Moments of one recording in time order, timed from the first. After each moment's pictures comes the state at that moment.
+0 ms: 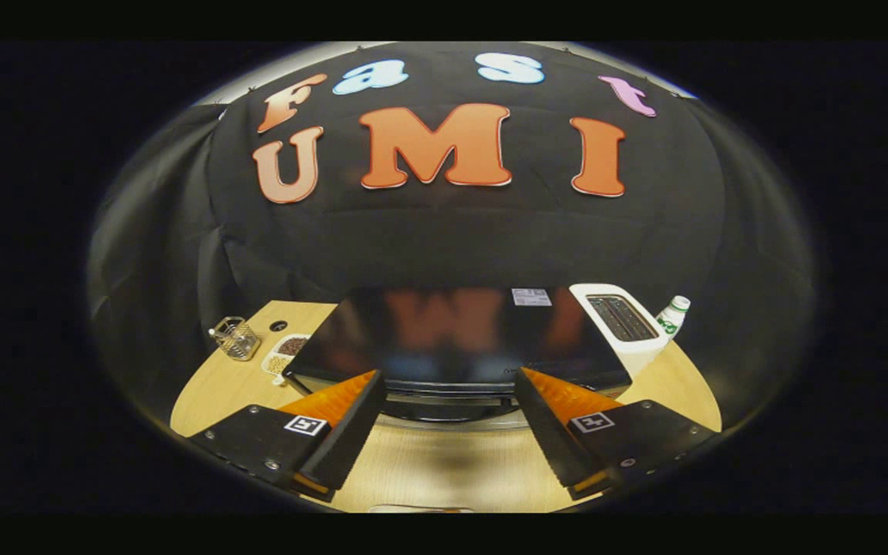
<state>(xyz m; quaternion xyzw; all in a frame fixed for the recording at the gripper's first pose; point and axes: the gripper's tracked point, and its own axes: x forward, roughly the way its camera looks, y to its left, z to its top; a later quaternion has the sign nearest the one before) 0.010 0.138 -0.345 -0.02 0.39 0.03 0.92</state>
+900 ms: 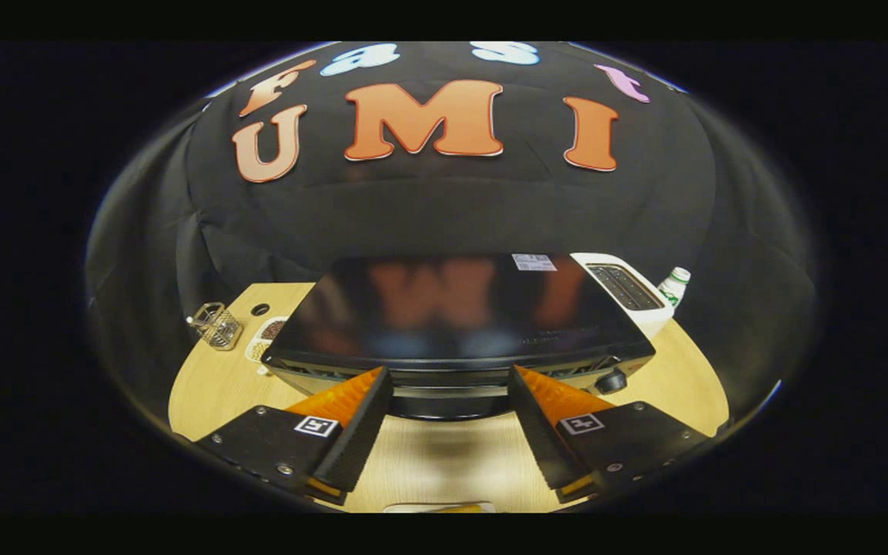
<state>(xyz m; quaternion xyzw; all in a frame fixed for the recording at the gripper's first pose) -0.014 0.146 -0.369 -0.03 0.43 0.00 0.90</state>
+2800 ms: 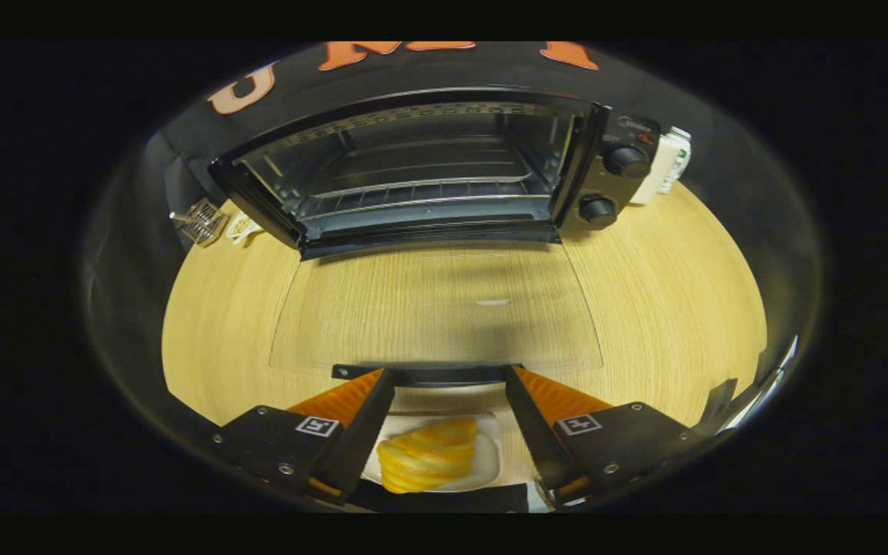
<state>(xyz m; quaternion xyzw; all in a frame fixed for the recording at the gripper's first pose) -0.201 0.122 -0.466 0.02 0.65 -0.01 0.76</state>
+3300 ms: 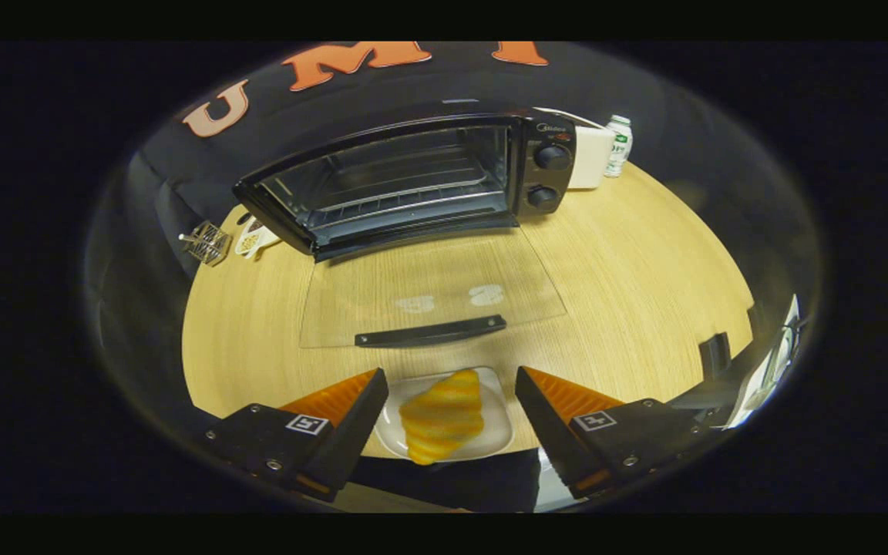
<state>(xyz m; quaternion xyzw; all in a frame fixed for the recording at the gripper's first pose) -0.247 0.124 -0.412 0.05 0.64 -0.05 0.76</state>
